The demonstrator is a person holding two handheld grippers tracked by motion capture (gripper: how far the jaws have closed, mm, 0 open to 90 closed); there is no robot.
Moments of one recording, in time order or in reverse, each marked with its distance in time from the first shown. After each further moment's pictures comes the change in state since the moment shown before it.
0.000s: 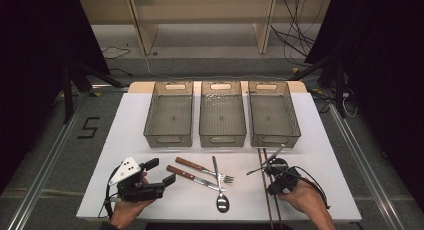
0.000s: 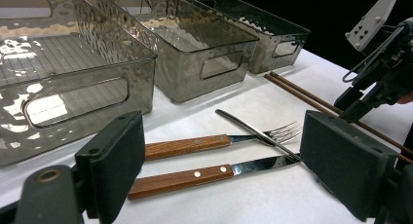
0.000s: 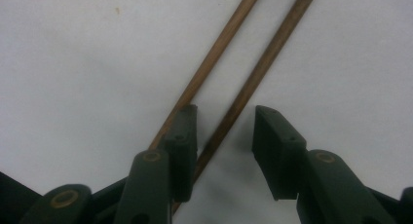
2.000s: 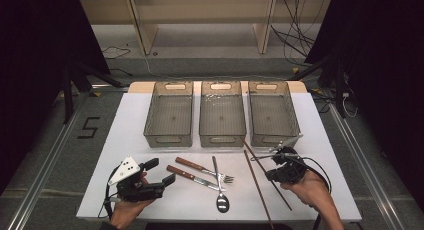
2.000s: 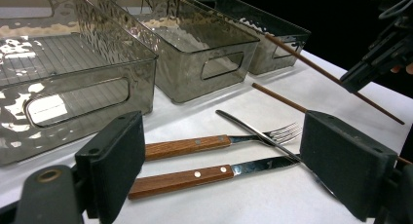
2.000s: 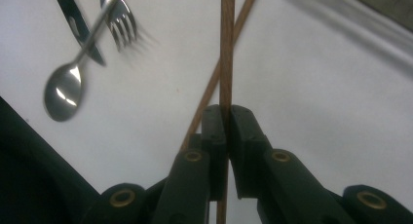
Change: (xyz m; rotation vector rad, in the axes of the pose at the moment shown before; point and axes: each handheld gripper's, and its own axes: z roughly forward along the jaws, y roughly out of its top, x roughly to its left) left arm 0.000 0.000 -0.001 -0.004 0.001 -0.006; right arm -0.015 0.001 -0.039 -0.270 0.180 0.000
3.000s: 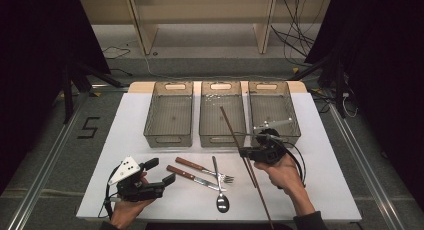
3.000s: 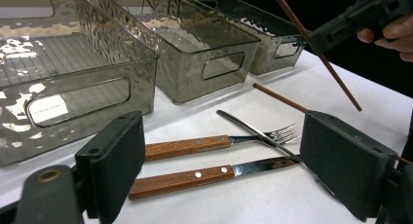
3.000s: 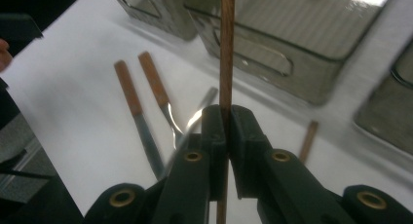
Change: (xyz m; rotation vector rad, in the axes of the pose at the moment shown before) left arm 0.000 0.000 0.000 0.001 0.003 0.003; right arm 0.025 0.058 0.003 -0.305 0.148 0.033
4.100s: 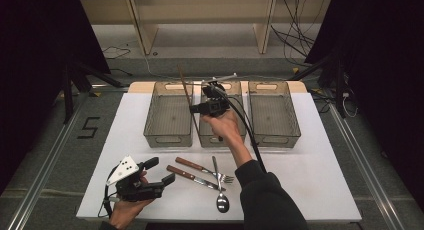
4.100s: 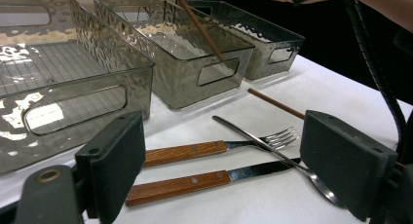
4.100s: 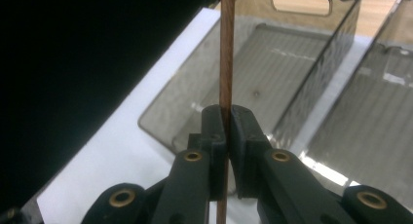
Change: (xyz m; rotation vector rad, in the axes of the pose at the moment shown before) left arm 0.000 0.003 -0.002 -0.020 -0.019 0.004; right arm 0.040 0.146 0.093 -0.104 0.089 0.080
